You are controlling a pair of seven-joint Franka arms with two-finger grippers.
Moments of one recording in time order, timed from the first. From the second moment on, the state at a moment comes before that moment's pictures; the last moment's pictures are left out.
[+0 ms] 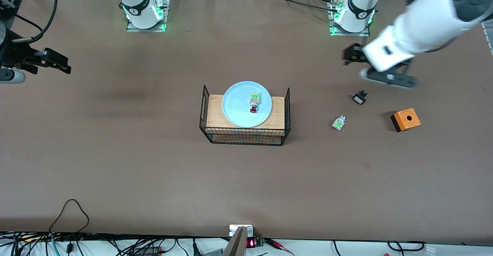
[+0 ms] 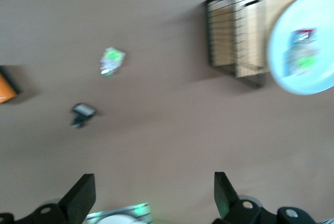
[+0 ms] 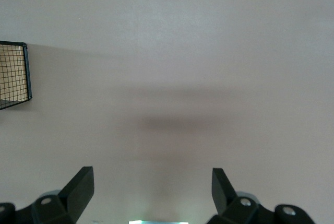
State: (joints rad) left arm -0.30 0.10 -0.05 -1.59 -0.17 1.53 -0.20; right arm 0.09 0.02 -0.10 -1.61 -0.01 1.54 -0.03
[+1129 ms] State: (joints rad) left arm -0.64 0.65 -0.08 -1.28 0.00 1.93 -0.62; right arm 0.09 0.02 -0.10 -1.61 -0.01 1.54 -0.03
